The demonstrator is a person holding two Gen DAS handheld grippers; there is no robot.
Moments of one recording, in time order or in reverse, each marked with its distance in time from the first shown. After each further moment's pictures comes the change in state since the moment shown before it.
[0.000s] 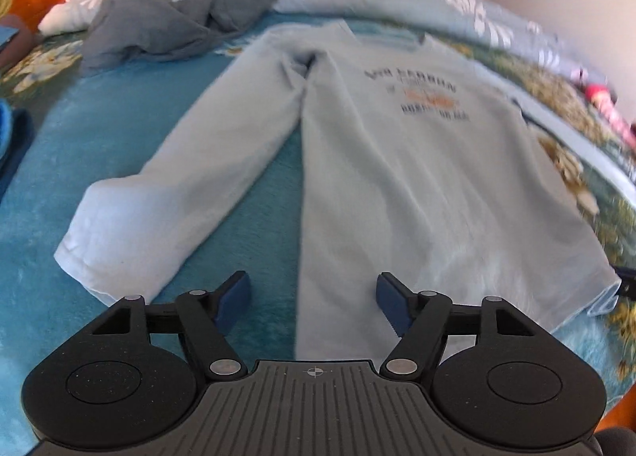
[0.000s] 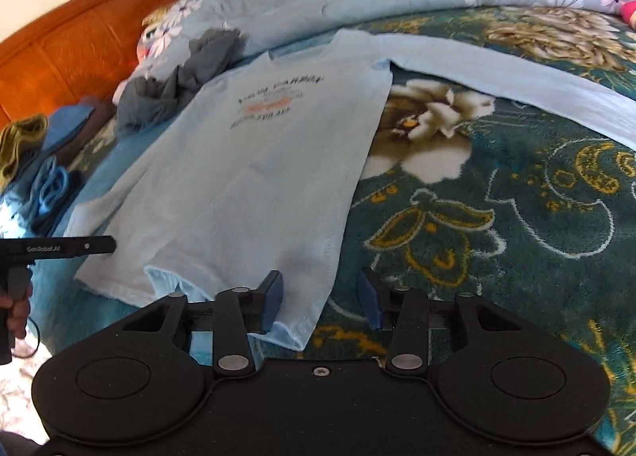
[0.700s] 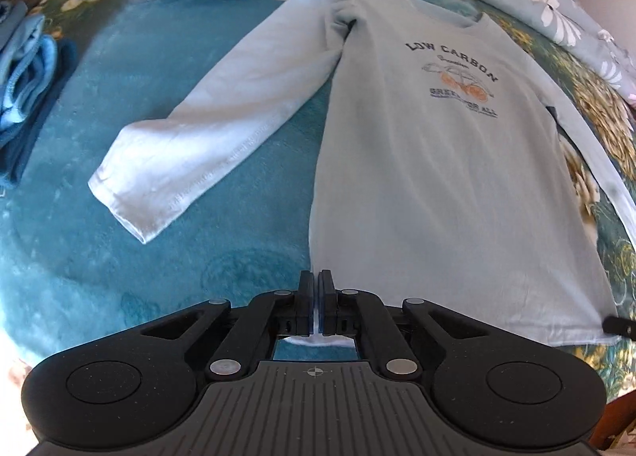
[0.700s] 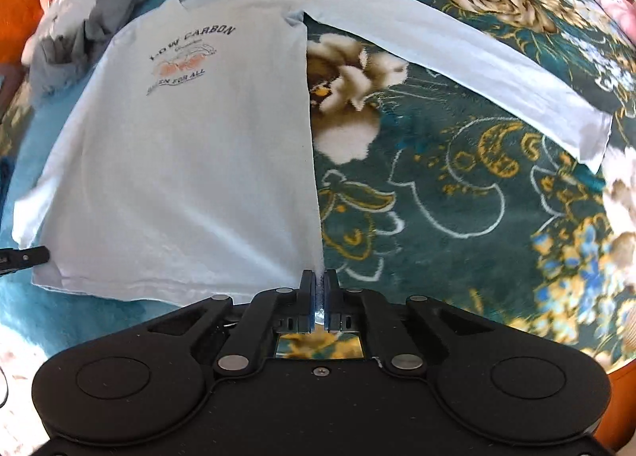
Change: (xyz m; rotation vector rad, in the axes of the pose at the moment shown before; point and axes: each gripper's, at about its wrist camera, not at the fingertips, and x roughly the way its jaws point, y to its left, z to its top) left arm -0.035 -0.023 0.032 -0.220 0.235 0.099; right arm -0.023 -0.006 0.065 0.101 0.334 -0.260
